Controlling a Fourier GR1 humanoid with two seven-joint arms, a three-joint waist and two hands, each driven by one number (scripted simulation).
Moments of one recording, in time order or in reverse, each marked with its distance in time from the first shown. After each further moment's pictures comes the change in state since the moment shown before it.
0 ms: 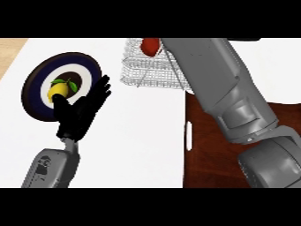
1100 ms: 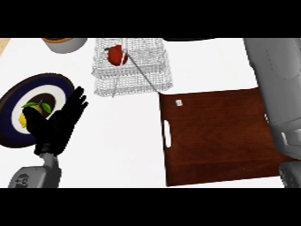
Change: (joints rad) left arm 0.139 0.034 0.088 -0.057 0.018 0.048 0.008; right arm 0.400 -0.201 0.038 -0.475 -0.144 0.399 0.127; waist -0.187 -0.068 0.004
